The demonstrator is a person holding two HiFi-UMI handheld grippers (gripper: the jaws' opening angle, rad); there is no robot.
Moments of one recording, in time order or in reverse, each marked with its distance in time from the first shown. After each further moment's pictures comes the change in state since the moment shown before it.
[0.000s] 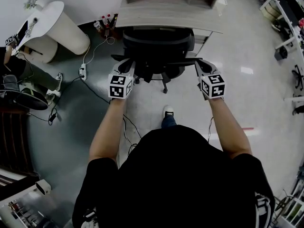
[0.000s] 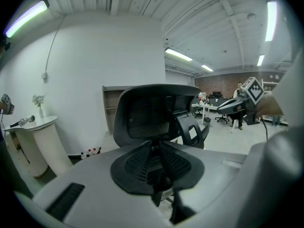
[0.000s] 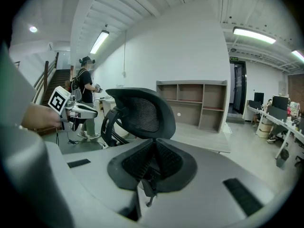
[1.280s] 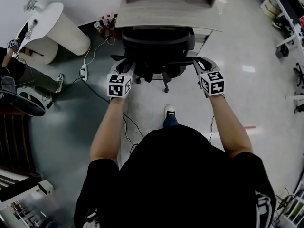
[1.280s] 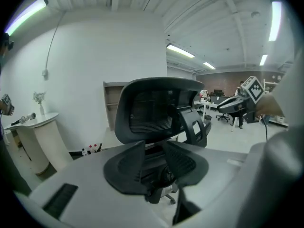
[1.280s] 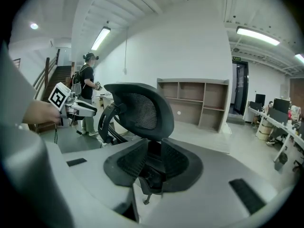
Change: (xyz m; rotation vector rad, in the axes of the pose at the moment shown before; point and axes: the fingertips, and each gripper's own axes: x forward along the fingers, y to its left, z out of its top) left arm 0.006 0.008 -0.010 -0.016 0.047 0.007; right arm 0.010 -0.007 -0.005 -0.031 0.032 0.002
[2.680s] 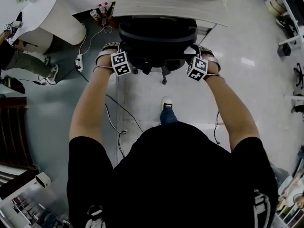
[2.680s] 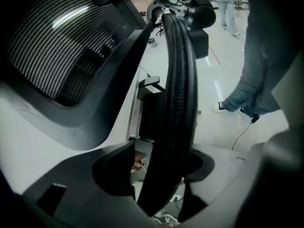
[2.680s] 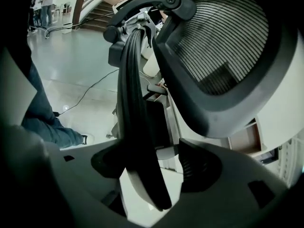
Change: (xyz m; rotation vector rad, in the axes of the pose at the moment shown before) left arm 0.113 0.076 -0.107 1.083 0.595 -0.147; right arm 0.130 -0.005 -0.092 -0.973 0.476 0.108
